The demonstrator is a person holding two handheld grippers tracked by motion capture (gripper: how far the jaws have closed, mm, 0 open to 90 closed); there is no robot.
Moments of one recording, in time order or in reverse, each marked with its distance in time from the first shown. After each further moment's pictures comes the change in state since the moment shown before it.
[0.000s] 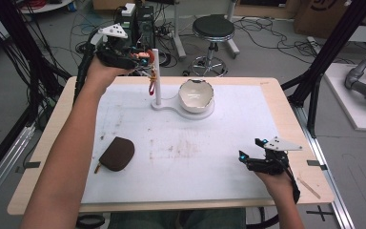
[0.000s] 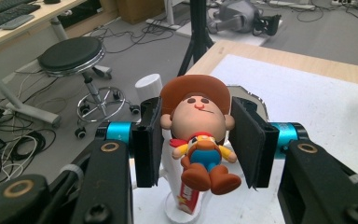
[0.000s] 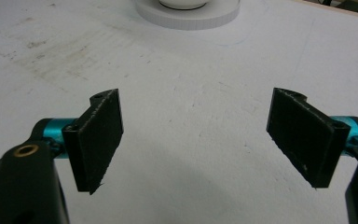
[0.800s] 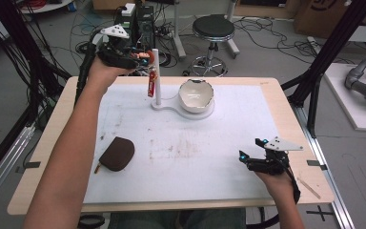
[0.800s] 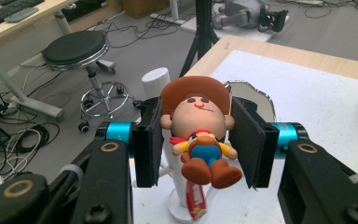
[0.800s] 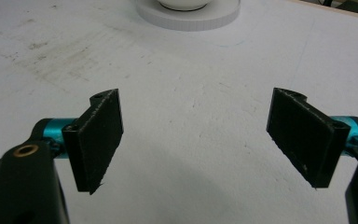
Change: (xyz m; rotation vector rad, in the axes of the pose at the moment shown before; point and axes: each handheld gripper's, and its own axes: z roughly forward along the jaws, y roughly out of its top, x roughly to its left) left arm 0.003 -0.002 0.005 0.022 0.021 -0.011; right arm 0.000 0.000 -0.001 -0.001 0.003 0.003
